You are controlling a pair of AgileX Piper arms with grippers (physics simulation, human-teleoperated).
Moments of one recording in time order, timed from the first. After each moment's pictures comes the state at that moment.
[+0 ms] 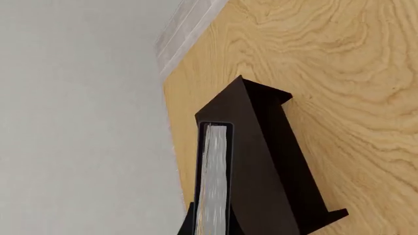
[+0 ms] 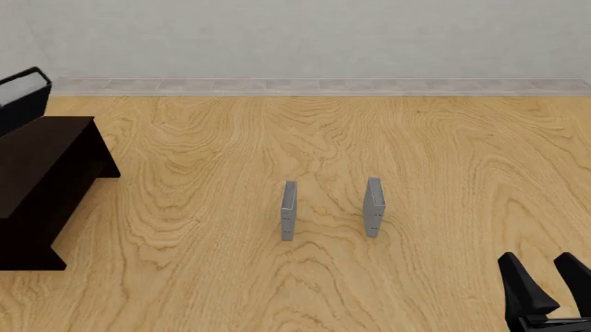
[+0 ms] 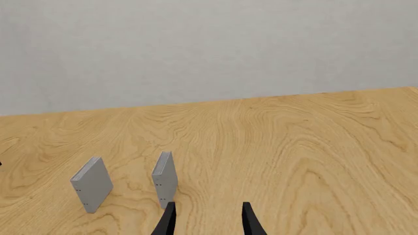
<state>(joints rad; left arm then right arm) 0.38 1.18 -1.11 0.54 1.09 0.06 0.00 0.00 0.05 0.11</state>
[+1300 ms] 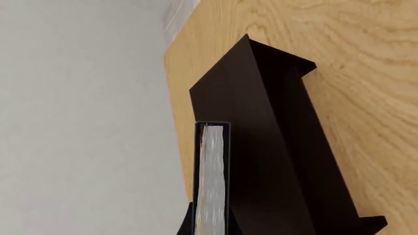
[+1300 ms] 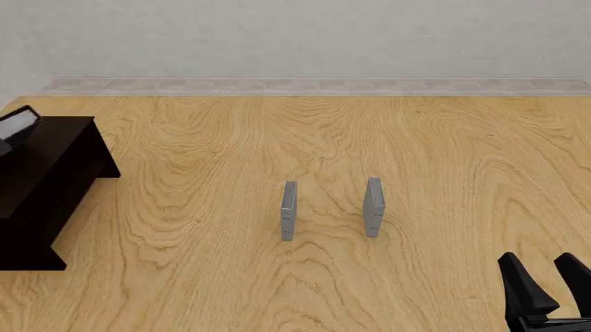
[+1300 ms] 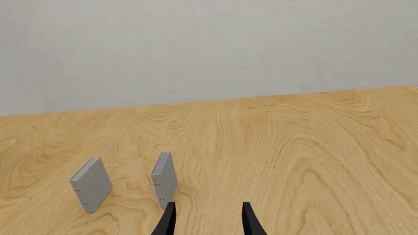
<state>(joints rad) 0.51 1.33 -0.94 0.22 1.17 0.06 0.00 0.00 0.05 0.11</state>
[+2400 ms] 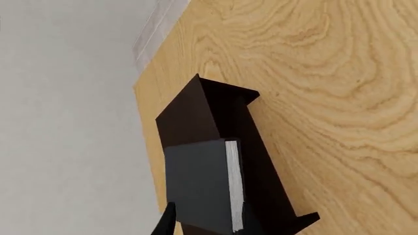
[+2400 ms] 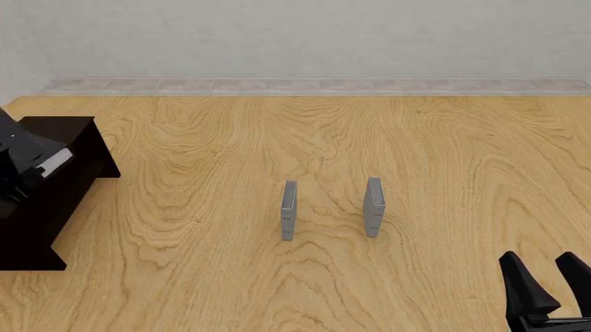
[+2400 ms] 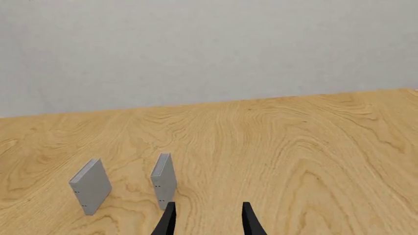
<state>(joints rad) 0.34 1.20 -0.90 0.37 1.08 0.06 0.00 0.00 0.04 0.11</state>
